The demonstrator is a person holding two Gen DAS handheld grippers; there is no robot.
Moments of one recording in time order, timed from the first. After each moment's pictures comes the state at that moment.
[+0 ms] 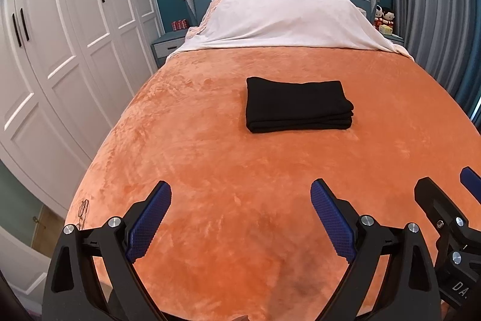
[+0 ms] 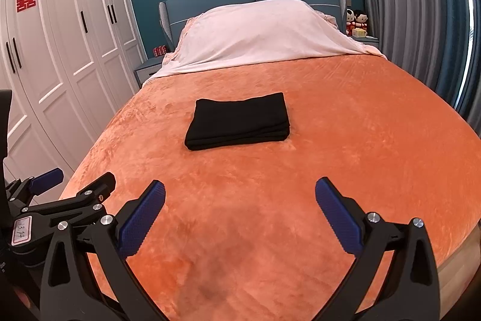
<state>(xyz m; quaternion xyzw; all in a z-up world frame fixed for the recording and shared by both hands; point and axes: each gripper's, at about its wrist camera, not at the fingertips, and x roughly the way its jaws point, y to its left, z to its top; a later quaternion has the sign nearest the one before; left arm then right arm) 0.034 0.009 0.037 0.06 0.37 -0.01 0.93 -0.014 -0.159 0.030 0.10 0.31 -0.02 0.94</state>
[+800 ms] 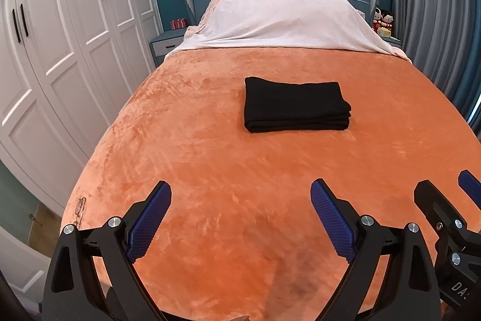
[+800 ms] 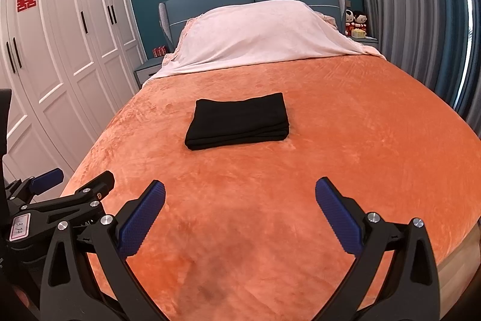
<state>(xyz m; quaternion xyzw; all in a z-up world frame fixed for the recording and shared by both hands) 0.030 0.006 0.037 0.05 0.38 -0.01 0.93 -0.018 -0.154 0.032 0.10 0.31 -0.02 0.95</state>
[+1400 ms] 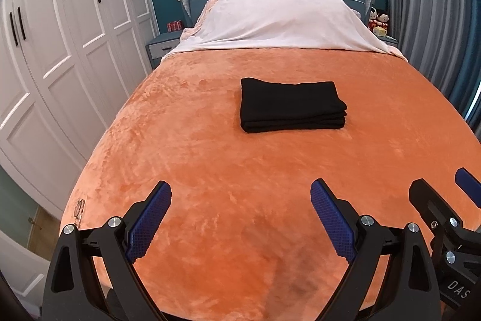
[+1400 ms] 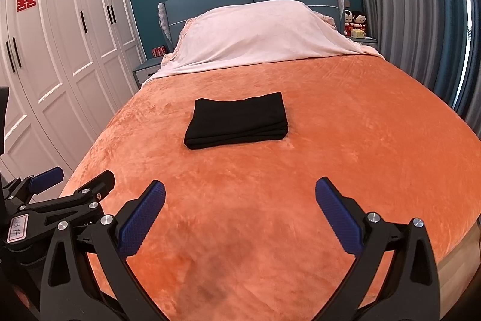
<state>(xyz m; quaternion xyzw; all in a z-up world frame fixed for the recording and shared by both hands) 0.024 0.004 0.038 0.05 0.37 -0.02 0.93 -0.020 -0.153 0.033 0.10 0.31 -0.03 0.94</state>
